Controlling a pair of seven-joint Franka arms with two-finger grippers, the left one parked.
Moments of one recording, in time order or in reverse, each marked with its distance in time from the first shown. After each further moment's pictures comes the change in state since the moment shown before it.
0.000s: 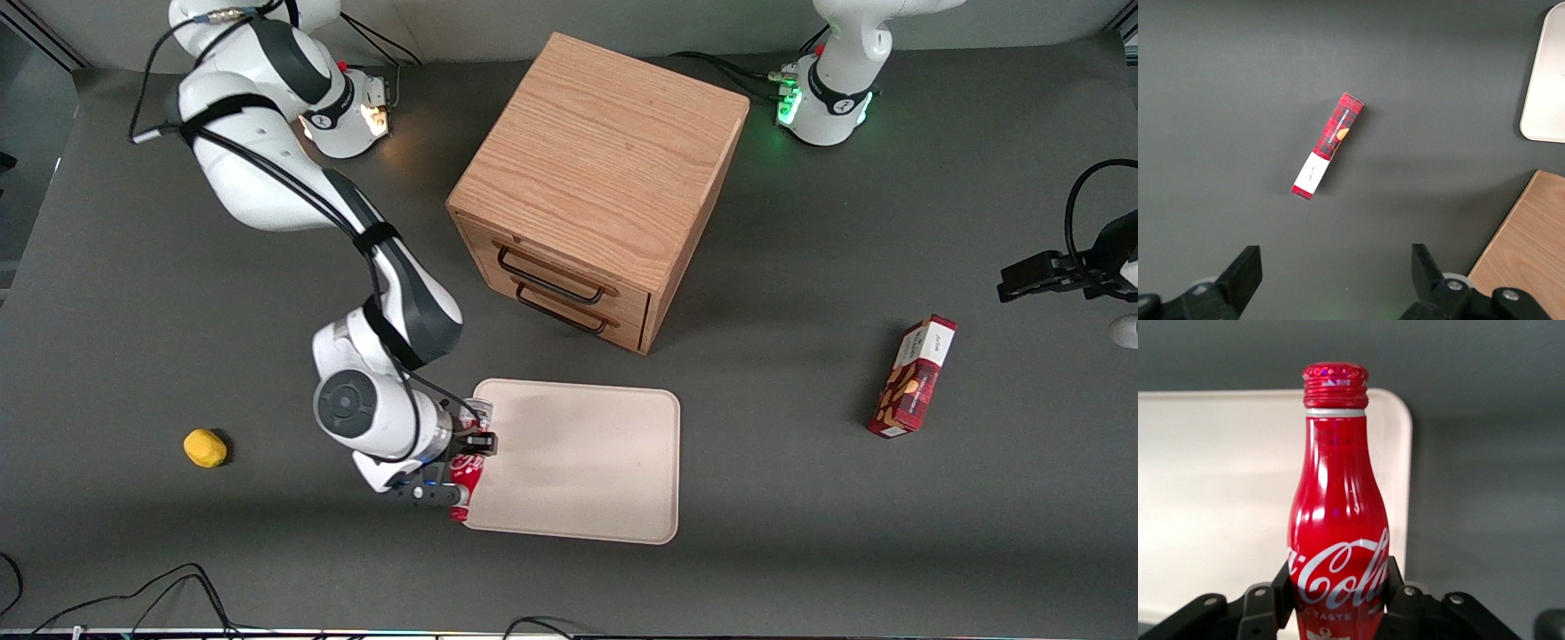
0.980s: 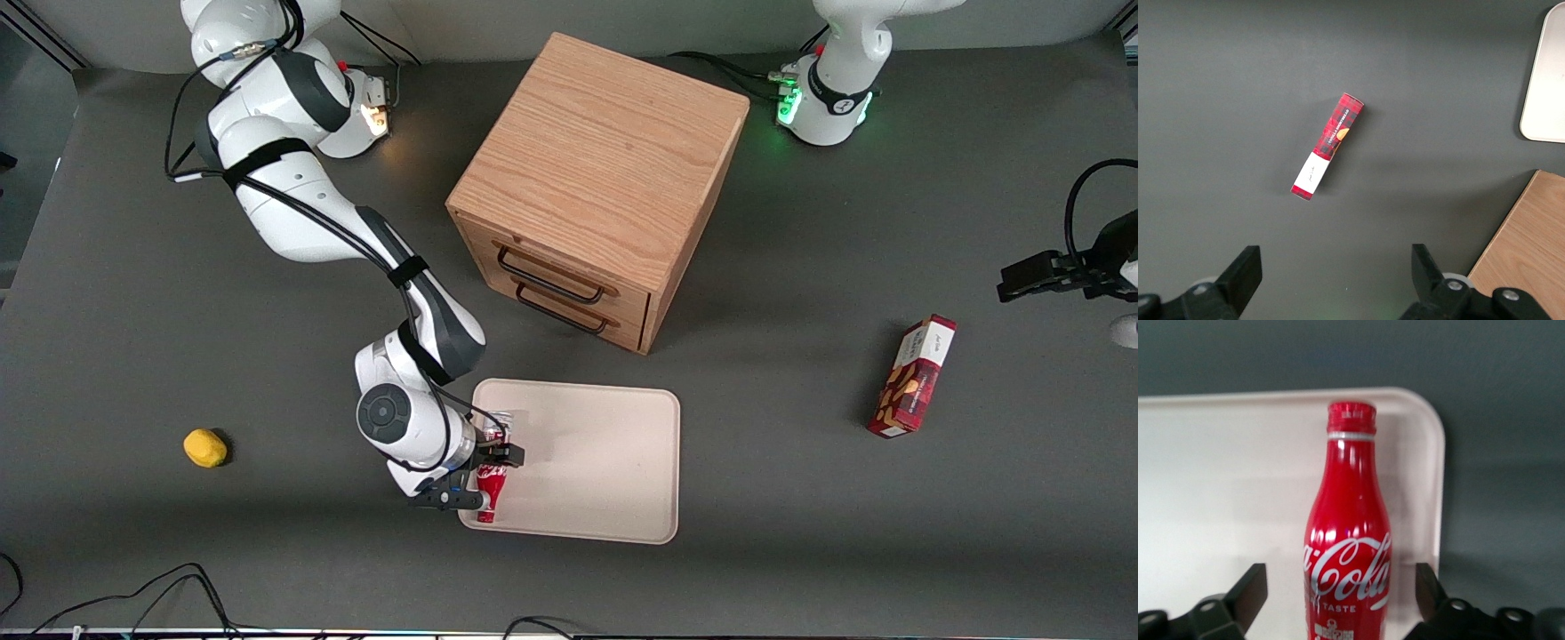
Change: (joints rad) arm 0.006 0.080 -0.011 0.012 -0.021 0.149 -0.001
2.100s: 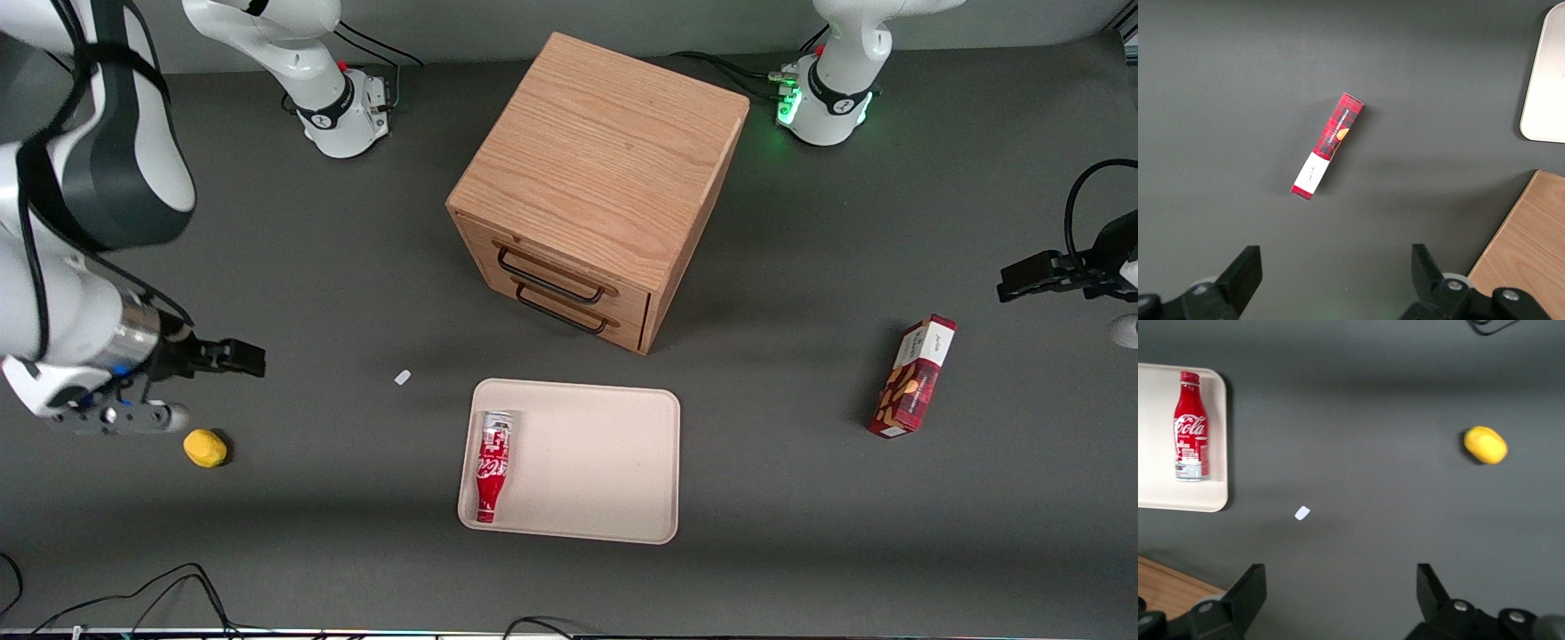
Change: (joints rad) arm -0.273 -0.820 -0.112 -0.469 0.059 -0.509 -0.335
